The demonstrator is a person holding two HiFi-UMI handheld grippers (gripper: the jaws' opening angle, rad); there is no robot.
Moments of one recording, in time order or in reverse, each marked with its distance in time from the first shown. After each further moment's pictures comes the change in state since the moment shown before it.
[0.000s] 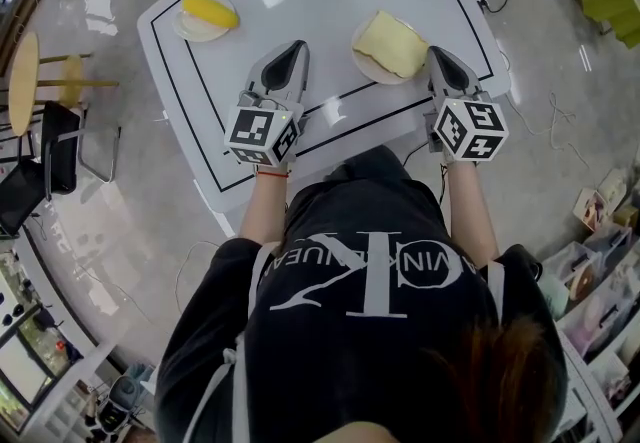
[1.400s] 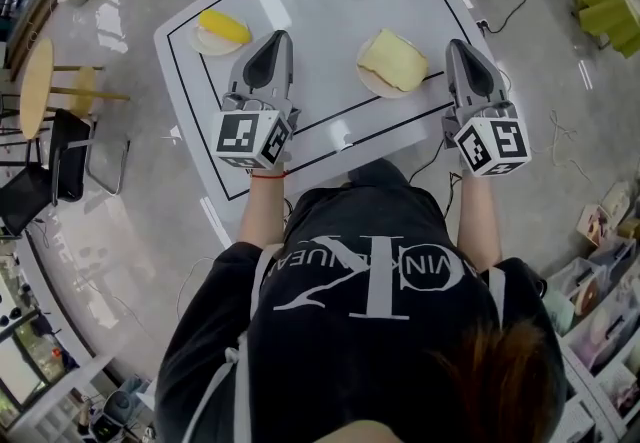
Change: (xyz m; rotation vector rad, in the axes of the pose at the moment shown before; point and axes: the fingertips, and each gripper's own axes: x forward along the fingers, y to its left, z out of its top) left arm -0.021 0.021 0.088 0.080 -0.177 0.099; right arm -0.043 0.019 0.103 -0.130 -0.341 0.071
